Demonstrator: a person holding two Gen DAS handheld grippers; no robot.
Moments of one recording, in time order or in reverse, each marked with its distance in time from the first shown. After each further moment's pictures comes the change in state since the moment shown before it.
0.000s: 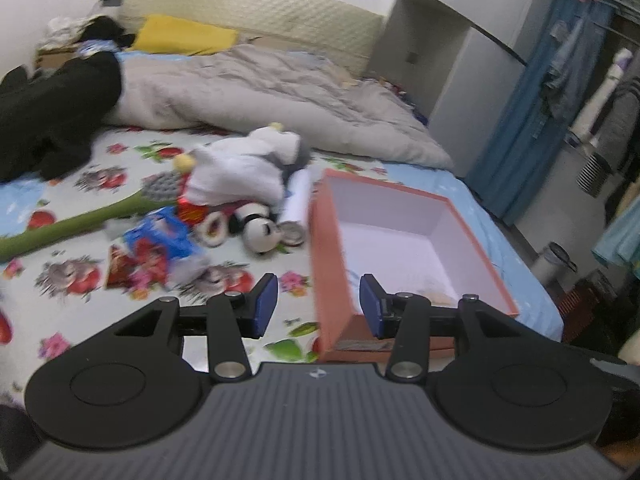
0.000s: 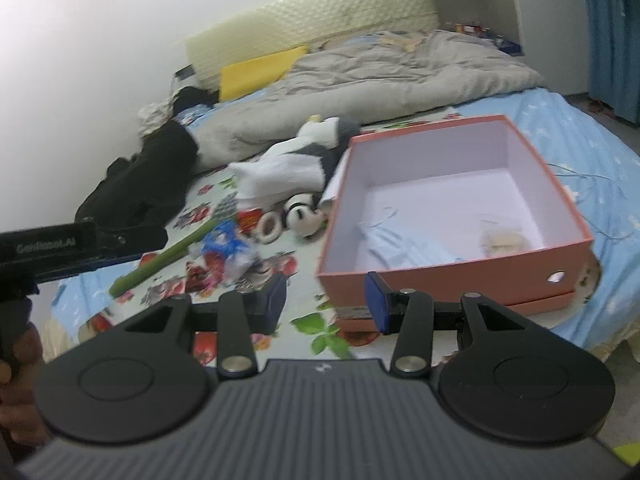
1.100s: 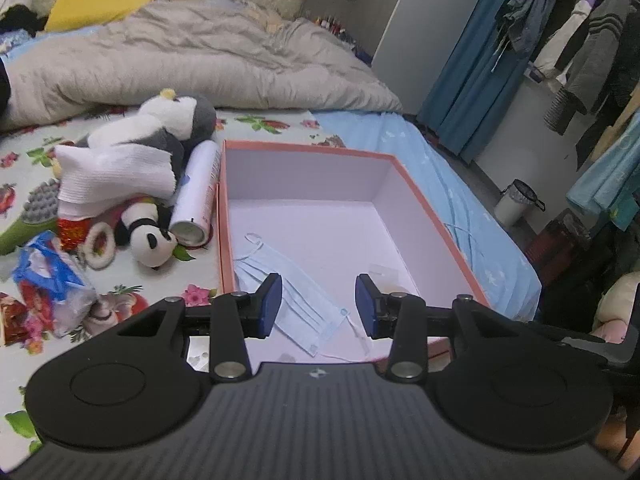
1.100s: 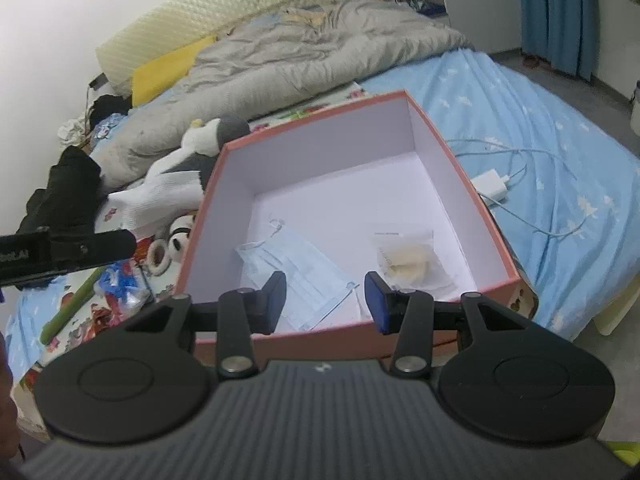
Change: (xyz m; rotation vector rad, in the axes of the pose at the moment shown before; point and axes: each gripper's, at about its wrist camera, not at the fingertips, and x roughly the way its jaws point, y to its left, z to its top) left arm 0.152 -0.097 0.054 0.145 0.172 -0.152; right arm 0.060 -0.113 0.050 0.148 0.080 -0.178
